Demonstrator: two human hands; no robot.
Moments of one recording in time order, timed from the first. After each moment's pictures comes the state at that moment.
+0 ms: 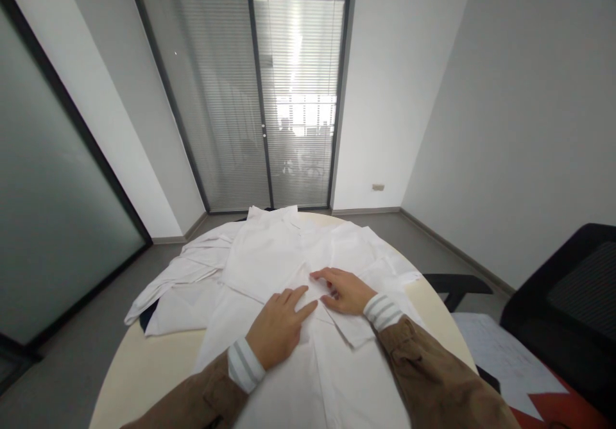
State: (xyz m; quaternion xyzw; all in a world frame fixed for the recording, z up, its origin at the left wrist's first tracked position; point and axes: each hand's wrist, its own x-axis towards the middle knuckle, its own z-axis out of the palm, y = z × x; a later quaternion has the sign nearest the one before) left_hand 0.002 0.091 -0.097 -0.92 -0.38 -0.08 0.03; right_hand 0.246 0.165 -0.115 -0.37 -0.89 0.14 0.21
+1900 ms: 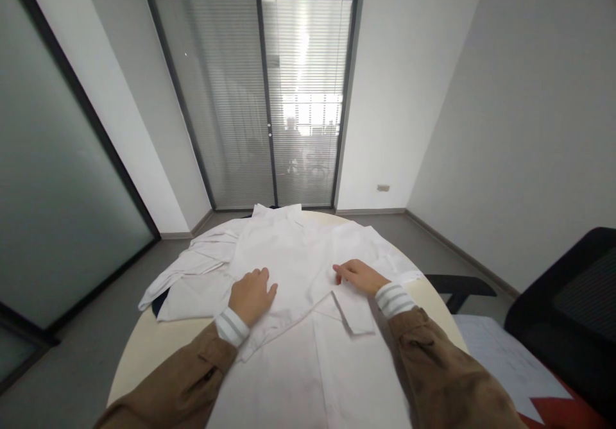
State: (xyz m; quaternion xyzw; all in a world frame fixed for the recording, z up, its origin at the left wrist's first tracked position) left_hand -0.042 0.127 -0.096 -0.74 -0.66 -0.07 0.04; right_hand 0.269 0.179 -0.095 -0.51 -0.81 0.26 0.17
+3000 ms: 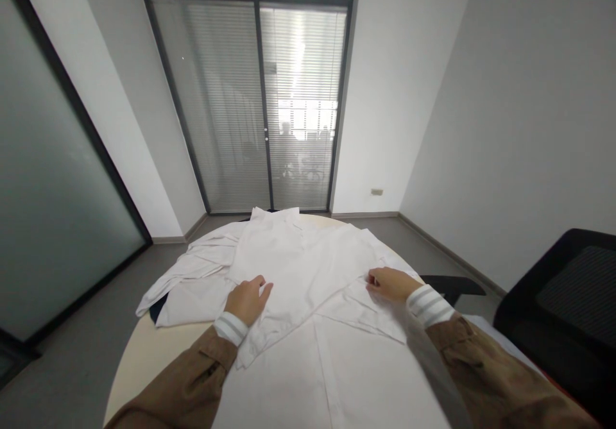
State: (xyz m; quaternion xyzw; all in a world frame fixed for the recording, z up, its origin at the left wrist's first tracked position) left_hand -0.068 0.137 -0.119 -0.73 -0.67 -0.13 -0.04; right_hand 0.318 0.150 -0.081 -0.65 -0.76 0.08 -0.05
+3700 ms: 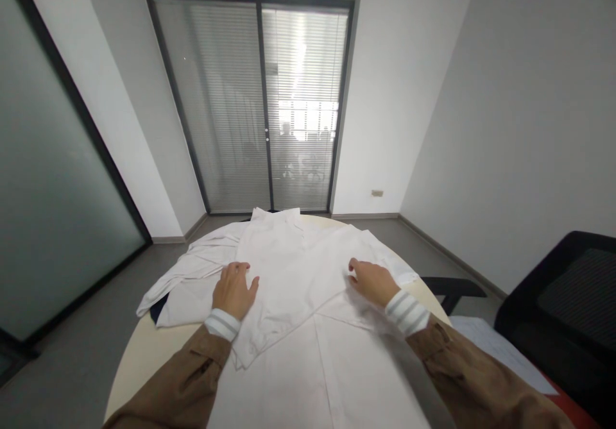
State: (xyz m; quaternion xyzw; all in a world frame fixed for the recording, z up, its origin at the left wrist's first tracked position) left_hand -0.090 0.144 -0.115 -0.69 -0.69 -0.21 0.09; right_hand 0.255 0.141 -0.066 -0.67 -0.75 -0.03 0.00
